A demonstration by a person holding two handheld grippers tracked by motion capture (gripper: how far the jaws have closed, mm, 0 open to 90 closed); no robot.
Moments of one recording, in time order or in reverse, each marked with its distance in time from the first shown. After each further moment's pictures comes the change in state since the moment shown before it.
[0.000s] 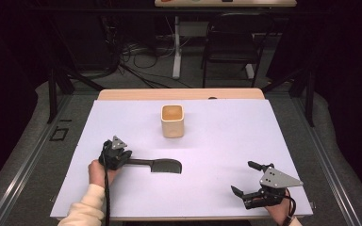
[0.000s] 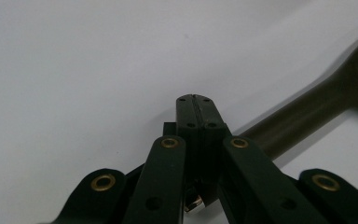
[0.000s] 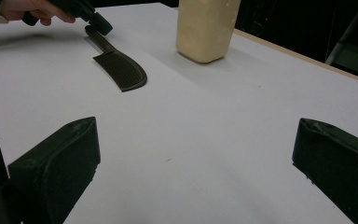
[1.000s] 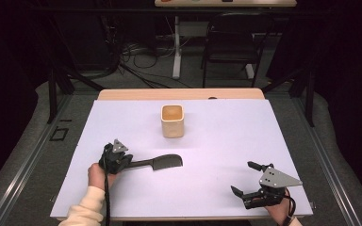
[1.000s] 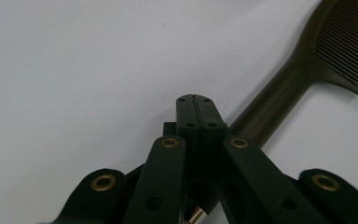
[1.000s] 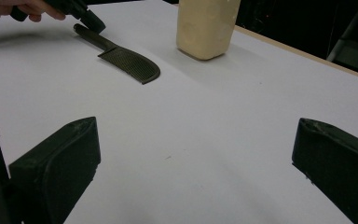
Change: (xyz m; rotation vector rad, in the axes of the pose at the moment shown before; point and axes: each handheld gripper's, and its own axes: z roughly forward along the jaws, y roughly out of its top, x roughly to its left) left arm -0.011 -0.003 -0.009 0.026 -0.027 0.016; right arm 0.000 0.000 0.001 0.015 0.002 -0.001
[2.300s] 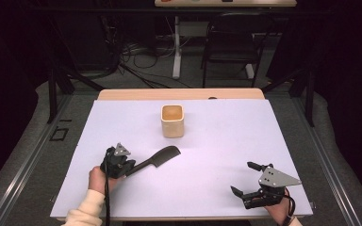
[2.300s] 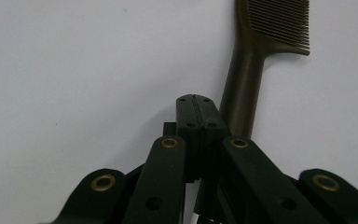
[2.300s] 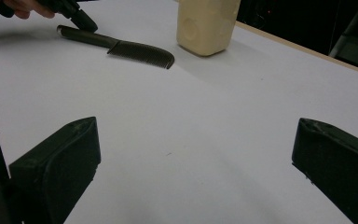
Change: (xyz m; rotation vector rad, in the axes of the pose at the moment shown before) left arm -0.013 -0.002 -0.006 0.039 -0.071 0.007; right arm 0.000 -0.001 0.001 0.012 0.004 0.007
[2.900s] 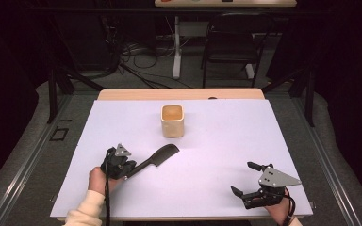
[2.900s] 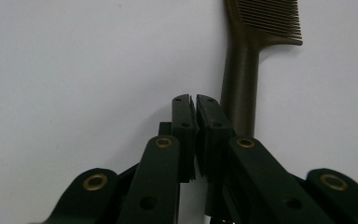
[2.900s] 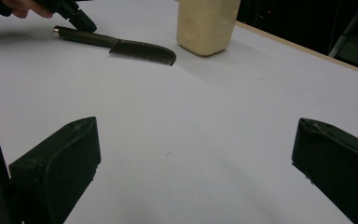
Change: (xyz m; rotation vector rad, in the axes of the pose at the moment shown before) left arm -0.001 0.000 -0.001 0.012 -0.002 0.007; right arm 0.000 0.000 0.000 0.002 -0.001 -0.004
